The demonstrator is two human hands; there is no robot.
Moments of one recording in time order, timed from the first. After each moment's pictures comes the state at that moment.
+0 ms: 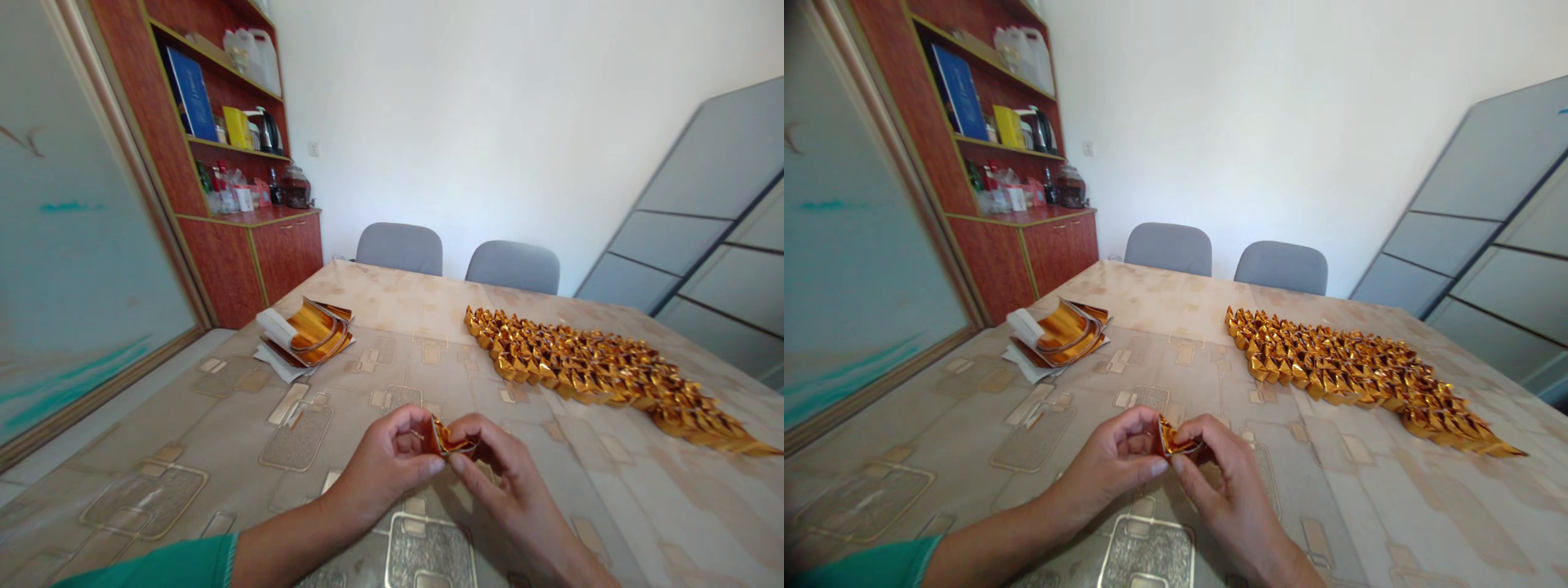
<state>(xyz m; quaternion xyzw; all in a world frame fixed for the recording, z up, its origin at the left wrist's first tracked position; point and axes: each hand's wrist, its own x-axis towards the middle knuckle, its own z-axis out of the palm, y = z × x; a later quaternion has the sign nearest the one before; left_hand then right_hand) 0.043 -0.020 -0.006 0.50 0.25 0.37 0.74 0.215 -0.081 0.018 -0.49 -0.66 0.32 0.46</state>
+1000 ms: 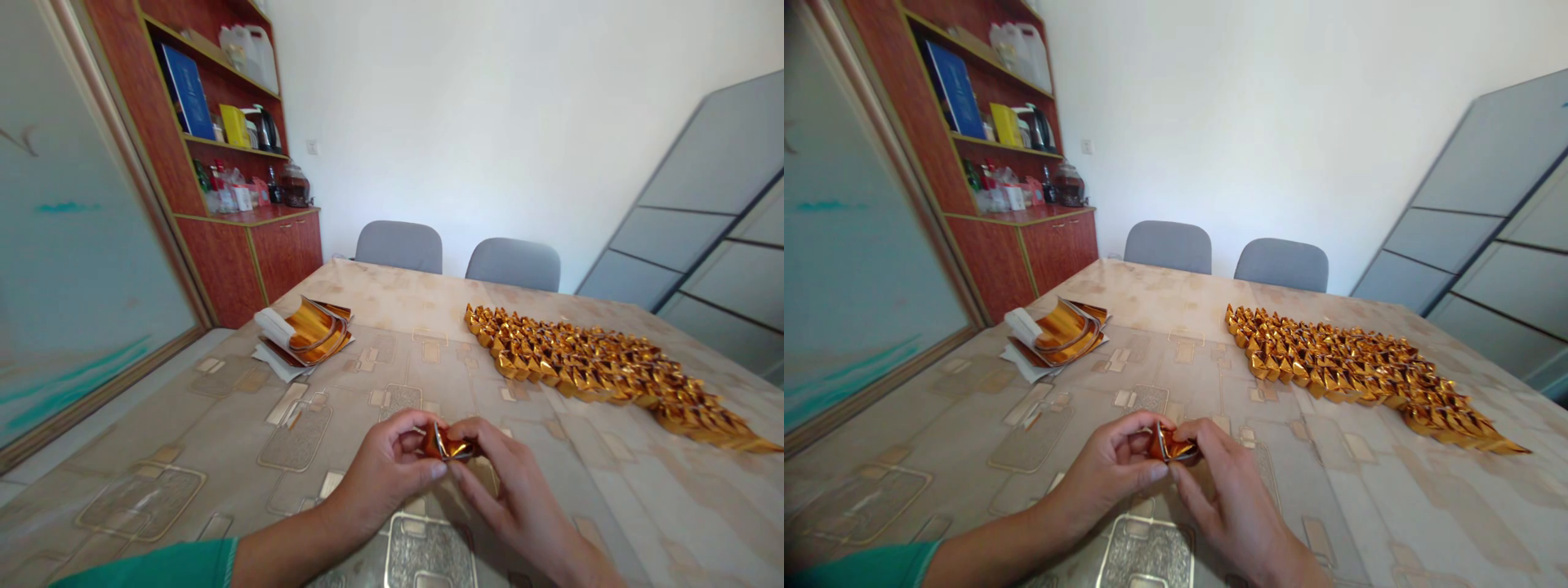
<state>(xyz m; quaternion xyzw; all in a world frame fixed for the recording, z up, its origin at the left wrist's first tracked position) 0.045 -0.023 -0.008 0.51 0.23 0.38 0.73 0.222 -0.084 0.019 -0.48 -0.77 0.21 0.36</state>
